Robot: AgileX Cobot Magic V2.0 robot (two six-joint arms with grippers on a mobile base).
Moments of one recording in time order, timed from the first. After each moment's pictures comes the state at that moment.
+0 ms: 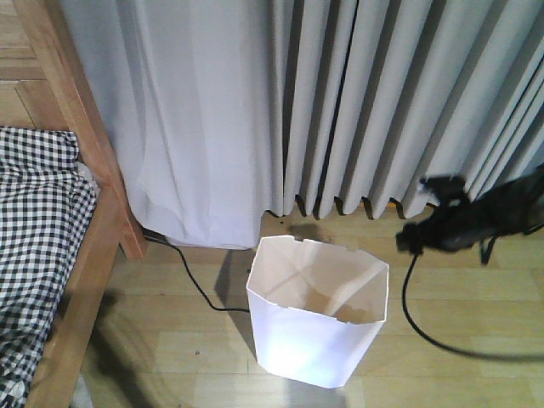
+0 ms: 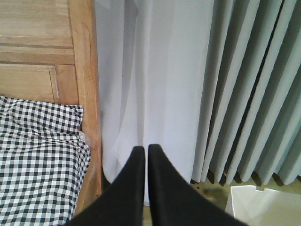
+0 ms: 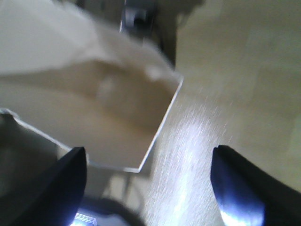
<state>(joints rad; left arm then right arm) -0.01 -0.01 0.03 -0.04 0.27 -0.04 -0.12 2.23 -1.04 1.09 0.28 -1.36</state>
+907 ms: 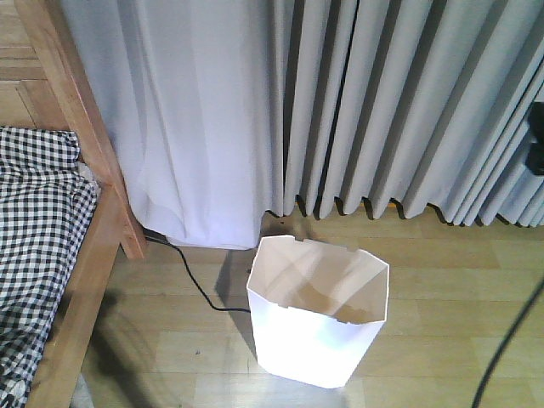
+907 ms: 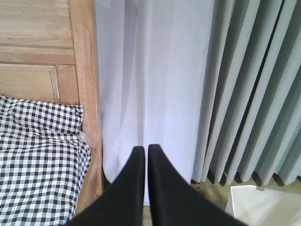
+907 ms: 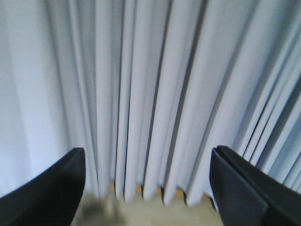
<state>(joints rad) -0.01 -0.01 0.03 -0.04 0.27 -0.04 -0.12 0.83 -0.54 1.26 0.12 -1.35</state>
